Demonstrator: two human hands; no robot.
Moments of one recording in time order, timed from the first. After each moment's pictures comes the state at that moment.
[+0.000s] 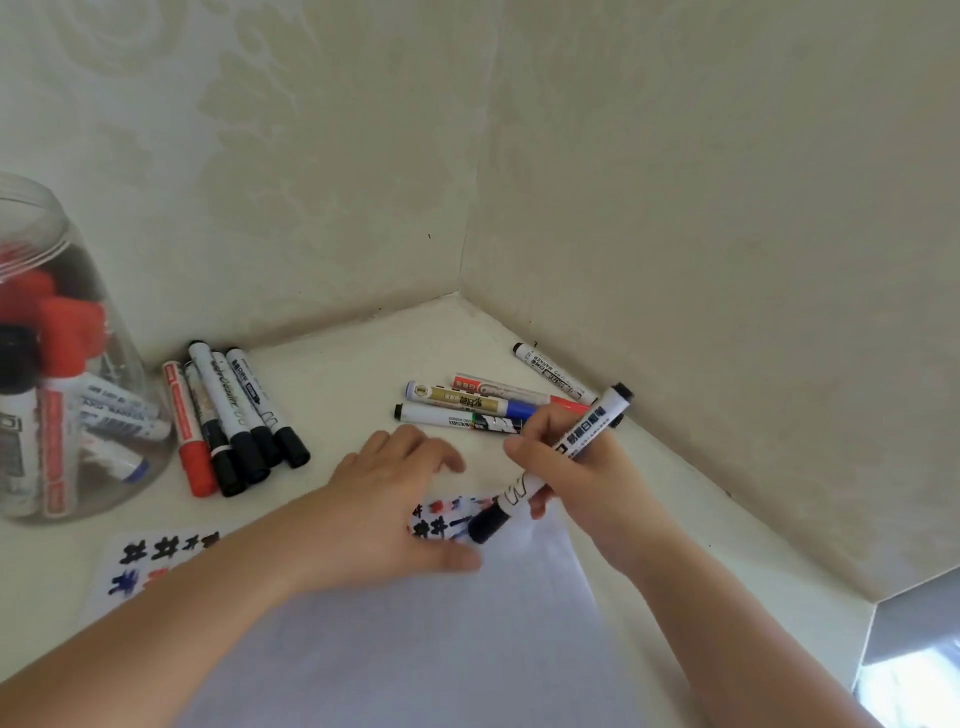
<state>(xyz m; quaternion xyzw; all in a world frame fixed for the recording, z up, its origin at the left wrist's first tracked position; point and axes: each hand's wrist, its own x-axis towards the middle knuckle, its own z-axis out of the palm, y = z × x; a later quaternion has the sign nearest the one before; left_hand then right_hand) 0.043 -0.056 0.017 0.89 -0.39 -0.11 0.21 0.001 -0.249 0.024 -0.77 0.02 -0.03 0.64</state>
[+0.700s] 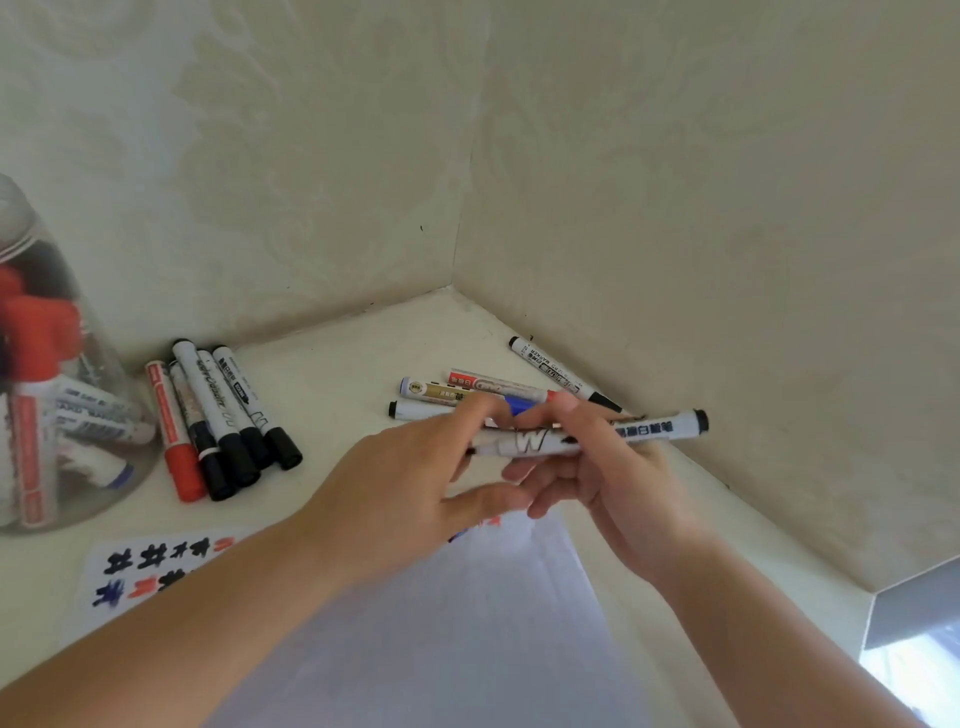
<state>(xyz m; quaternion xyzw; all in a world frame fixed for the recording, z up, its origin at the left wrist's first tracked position) 0.041 -0.075 0.027 0.84 -0.42 0.04 0.33 -0.010 -0.251 0.040 -0.67 -0.01 -0.02 0.74</state>
